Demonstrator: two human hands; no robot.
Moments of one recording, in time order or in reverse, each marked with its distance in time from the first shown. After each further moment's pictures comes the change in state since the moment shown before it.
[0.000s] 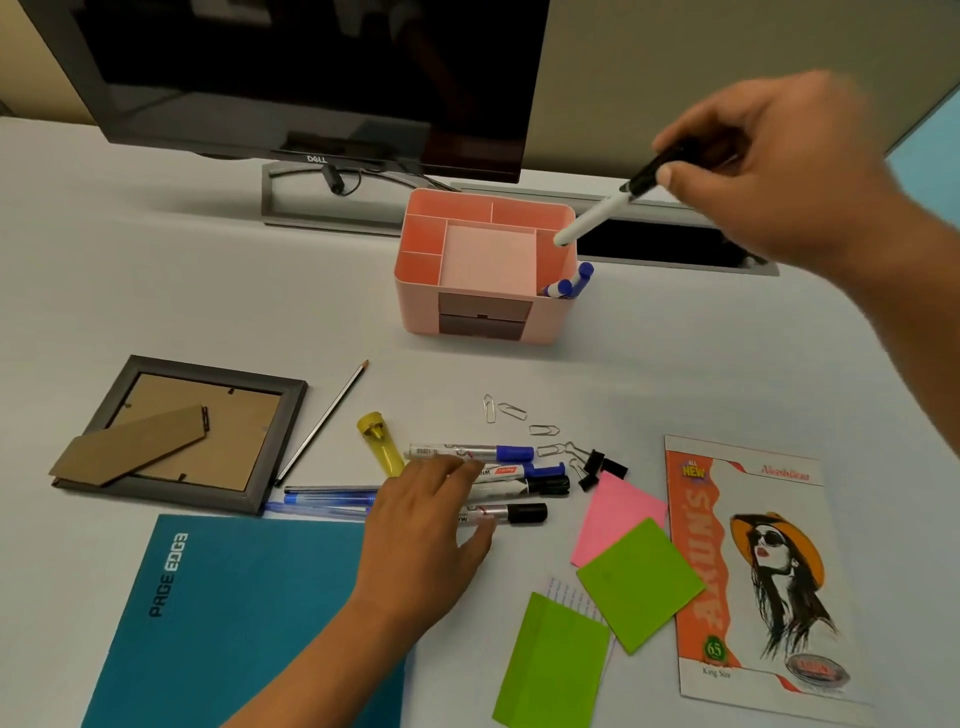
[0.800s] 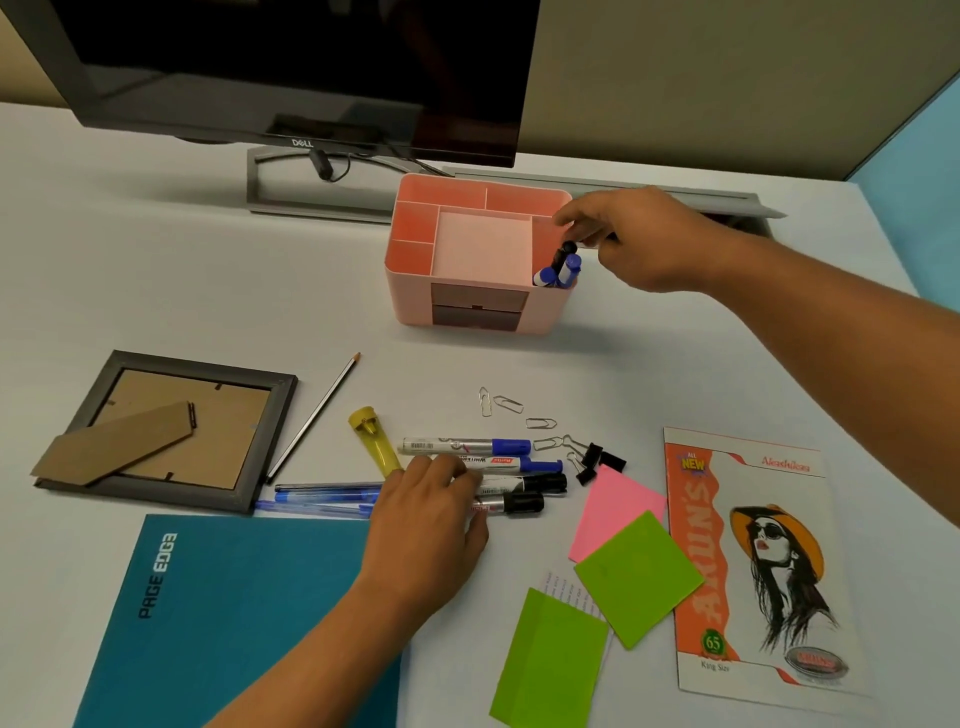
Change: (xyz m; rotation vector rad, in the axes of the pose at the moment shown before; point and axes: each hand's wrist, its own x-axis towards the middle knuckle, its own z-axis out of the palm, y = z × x) left_hand 0.012 0.000 0.013 0.142 -0.070 0.045; right_hand 0.025 0.040 0.087 -0.103 -0.517 0.101
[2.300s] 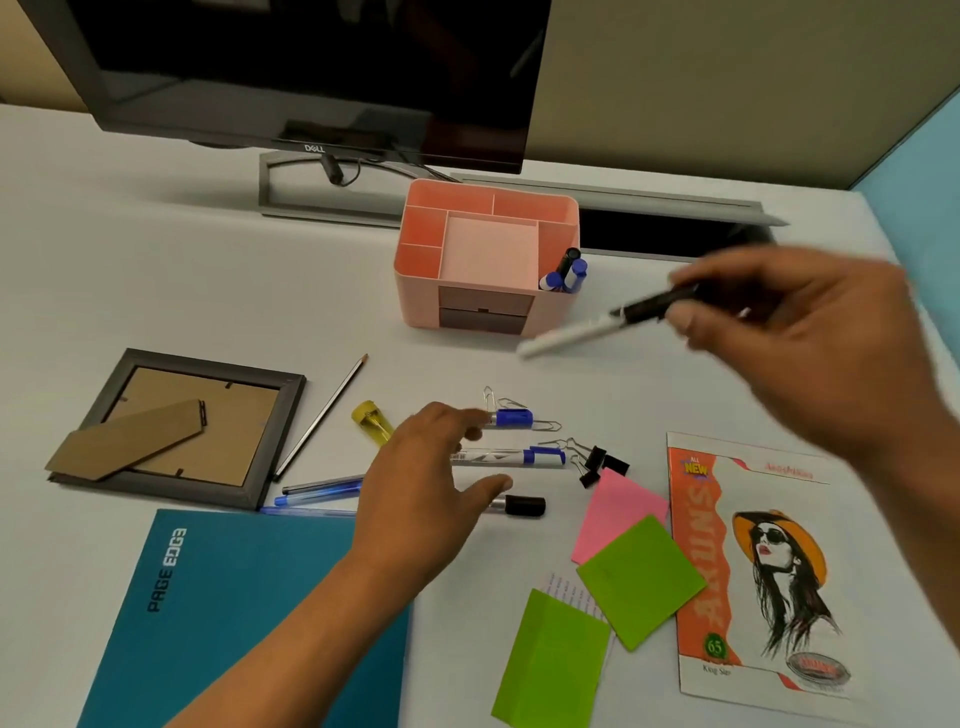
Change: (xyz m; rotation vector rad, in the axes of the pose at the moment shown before) left_hand 0.019 0.011 -0.060 -0.457 0.095 -0.168; right_hand -0.146 -0.042 -0.008 0.633 0.482 -0.045
